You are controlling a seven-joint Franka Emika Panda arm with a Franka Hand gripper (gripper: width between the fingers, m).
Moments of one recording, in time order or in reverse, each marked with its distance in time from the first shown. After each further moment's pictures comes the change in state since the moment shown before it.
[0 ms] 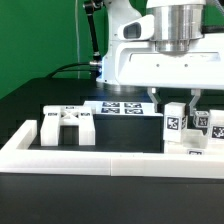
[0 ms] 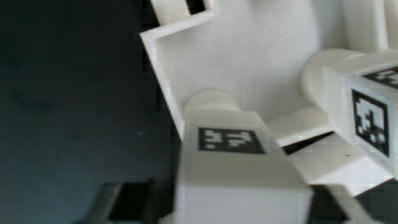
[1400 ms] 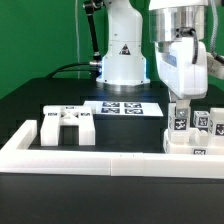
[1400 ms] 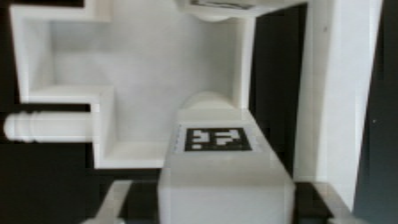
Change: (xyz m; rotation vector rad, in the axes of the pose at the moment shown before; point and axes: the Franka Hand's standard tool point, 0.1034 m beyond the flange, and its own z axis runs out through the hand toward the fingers) arm -0.004 -0.006 0.002 0.017 -0.014 1.111
